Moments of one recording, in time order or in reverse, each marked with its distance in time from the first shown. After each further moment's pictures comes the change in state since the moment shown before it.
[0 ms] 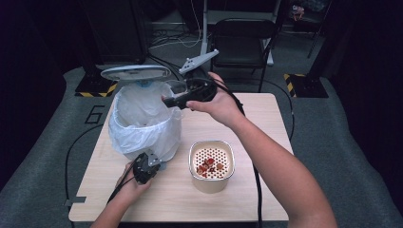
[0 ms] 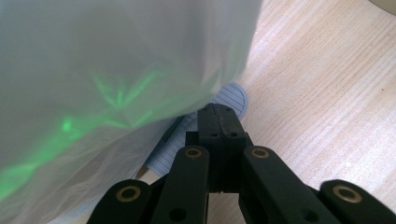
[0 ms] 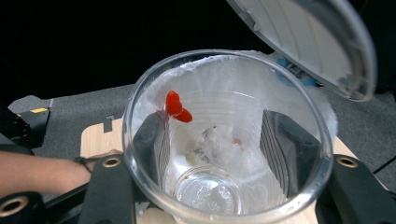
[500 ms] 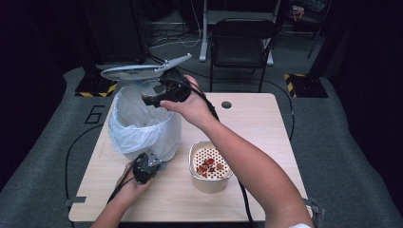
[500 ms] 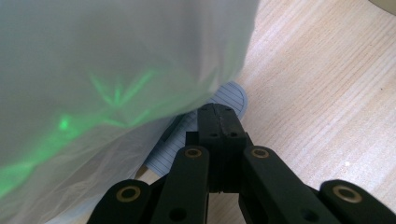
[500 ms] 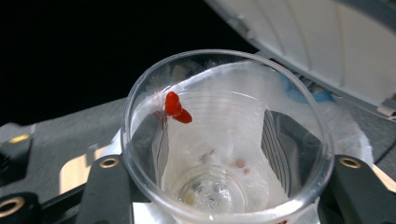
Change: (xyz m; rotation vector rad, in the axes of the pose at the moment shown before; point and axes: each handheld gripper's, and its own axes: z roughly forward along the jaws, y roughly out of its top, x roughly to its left) left arm -0.001 0.000 -0.001 0.008 0.006 0.002; right arm 0.004 0.015 0.061 -0.019 -0.083 0.106
